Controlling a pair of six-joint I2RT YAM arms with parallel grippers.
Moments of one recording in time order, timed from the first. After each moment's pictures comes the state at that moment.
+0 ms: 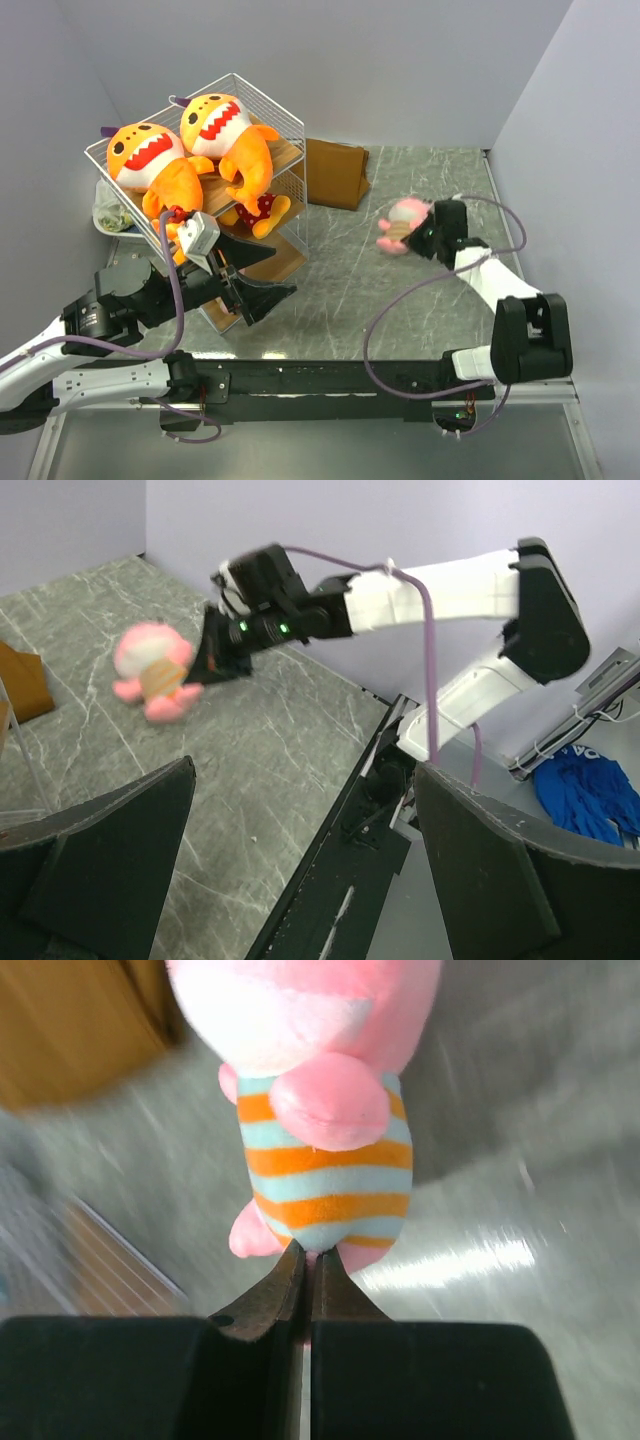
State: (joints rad) left arm -1.21 0.69 1.14 -0.39 -0.11 -0.33; right arm 0.08 1.37 0.79 -0.15 -0.09 0.82
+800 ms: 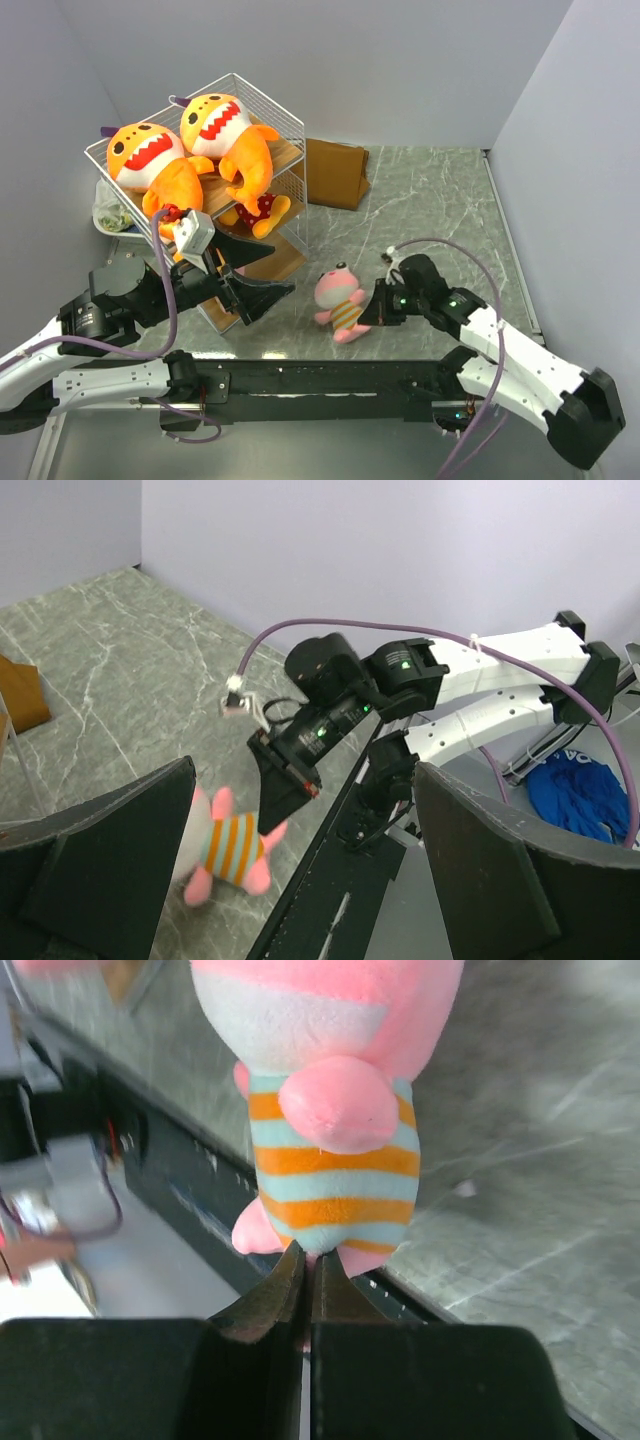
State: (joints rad) left arm -1.21 0.69 1.16 -0.38 -0.10 -0.33; right arm 0.61 0.82 0.50 -0.48 -0.40 0.68
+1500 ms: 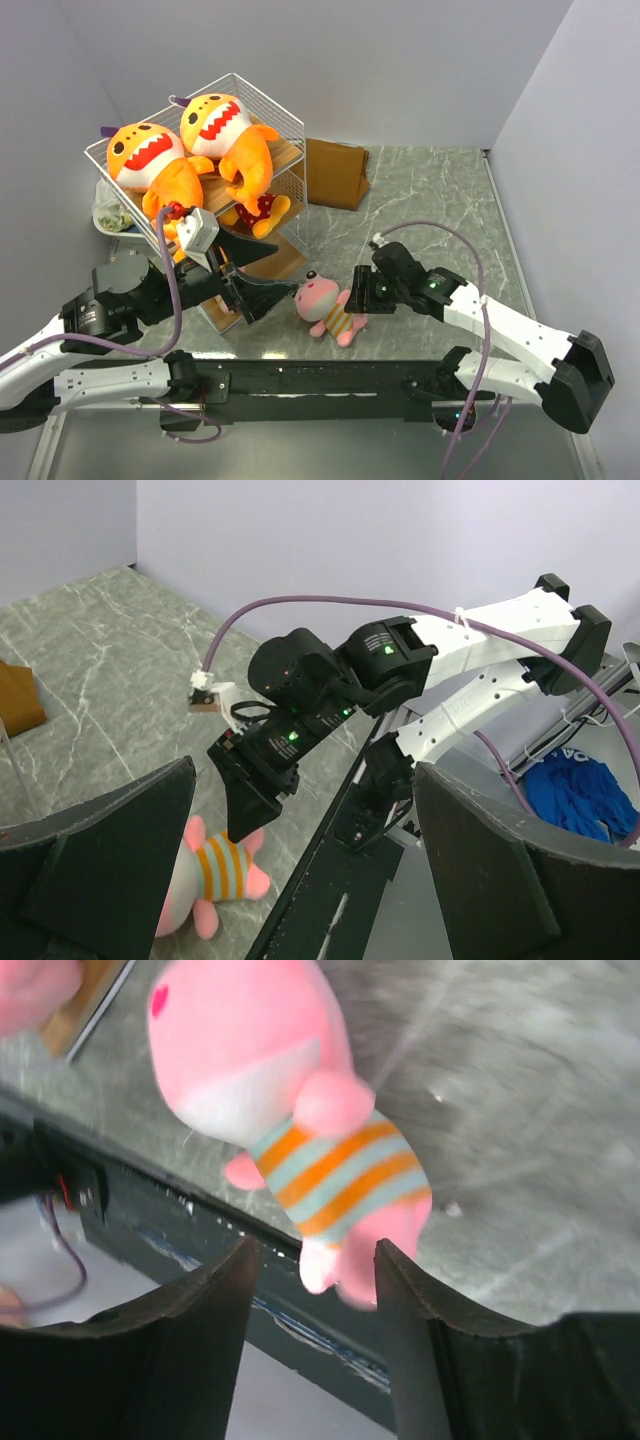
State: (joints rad) left arm -1.21 0.71 1.18 -0.38 -0.09 -0.33; right arm 0.78 1.05 0.72 -0.58 -0.15 0.74
